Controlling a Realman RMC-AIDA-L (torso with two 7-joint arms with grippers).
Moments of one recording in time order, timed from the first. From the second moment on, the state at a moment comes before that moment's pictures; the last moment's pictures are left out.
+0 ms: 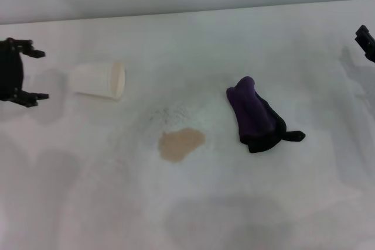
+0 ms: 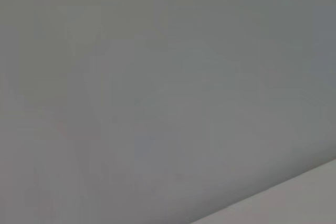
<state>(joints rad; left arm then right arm) -1.12 -2.07 2.85 -0.80 0.21 1.33 -0.61 0.48 2.03 -0.80 0.03 2.65 0.94 -2.51</state>
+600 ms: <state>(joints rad) -1.15 -2.08 2.85 -0.63 0.23 1.19 -0.61 0.49 2.03 -0.80 0.04 2.65 0.94 -2.51</state>
